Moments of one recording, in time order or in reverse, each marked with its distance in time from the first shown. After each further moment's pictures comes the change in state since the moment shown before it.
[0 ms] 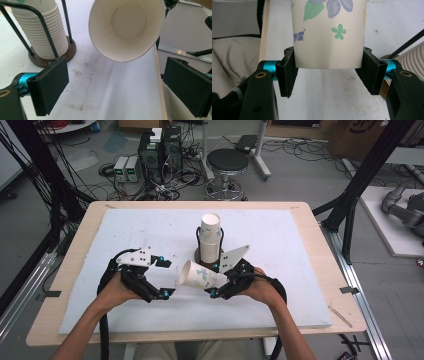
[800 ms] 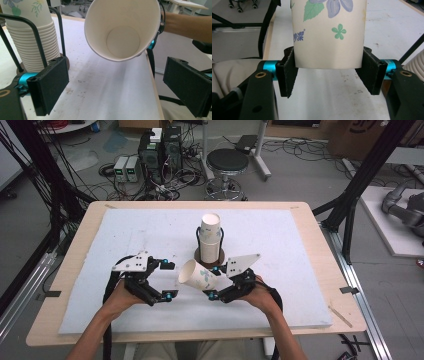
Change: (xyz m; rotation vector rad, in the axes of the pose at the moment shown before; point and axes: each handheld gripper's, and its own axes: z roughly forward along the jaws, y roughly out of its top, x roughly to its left) left arm 0.001 -0.025 0.013 -0.208 -0.060 -0.022; right arm 0.005 -0.029 0.013 -0.217 0.003 0.057
